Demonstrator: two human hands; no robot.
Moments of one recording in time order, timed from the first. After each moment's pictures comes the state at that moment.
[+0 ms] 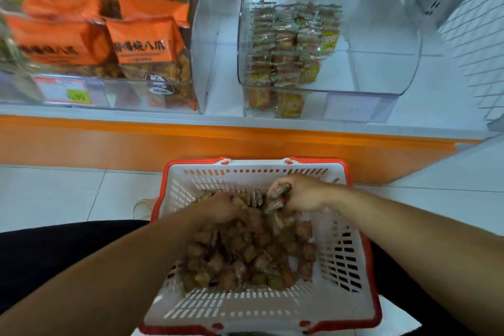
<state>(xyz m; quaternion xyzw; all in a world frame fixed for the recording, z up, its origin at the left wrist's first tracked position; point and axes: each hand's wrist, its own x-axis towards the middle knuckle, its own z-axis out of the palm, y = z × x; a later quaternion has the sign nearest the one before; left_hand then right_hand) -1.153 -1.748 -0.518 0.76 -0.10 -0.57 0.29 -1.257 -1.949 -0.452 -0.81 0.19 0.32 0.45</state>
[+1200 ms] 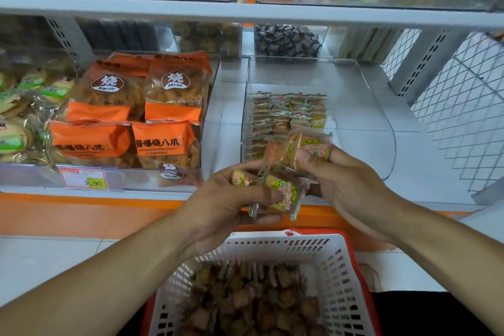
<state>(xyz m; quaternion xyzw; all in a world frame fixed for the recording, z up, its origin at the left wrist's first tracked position) -1.124 -1.796 -0.279 0.52 -0.10 -0.50 0.68 -1.226 -1.972 -0.268 -0.67 0.16 -0.03 0.73</state>
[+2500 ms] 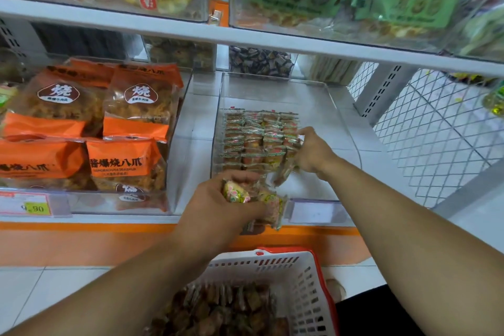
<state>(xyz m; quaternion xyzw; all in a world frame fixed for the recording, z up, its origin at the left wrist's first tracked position) -1.129 -1.831 -0.285 0.64 -0.13 -0.37 0.67 -1.130 -2.088 -0.313 -0.87 0.39 -0.02 0.31</state>
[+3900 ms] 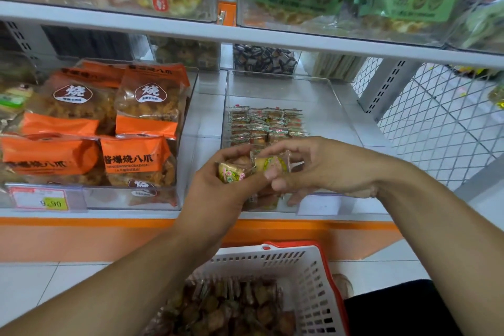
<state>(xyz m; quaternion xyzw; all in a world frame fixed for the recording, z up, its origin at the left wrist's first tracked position) -1.125 -1.826 -0.276 0.56 -0.14 -0.33 0.75 -1.196 -2.016 -0.224 -0.74 0.11 0.17 0.64</state>
